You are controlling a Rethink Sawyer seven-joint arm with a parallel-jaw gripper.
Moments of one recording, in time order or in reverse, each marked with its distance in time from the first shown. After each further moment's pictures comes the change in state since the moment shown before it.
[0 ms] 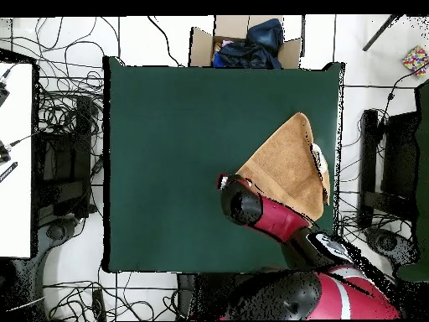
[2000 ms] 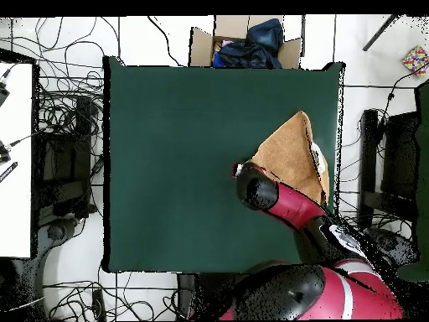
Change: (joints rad) arm -0.013 0.032 -0.031 -0.143 -0.001 0.086 0.000
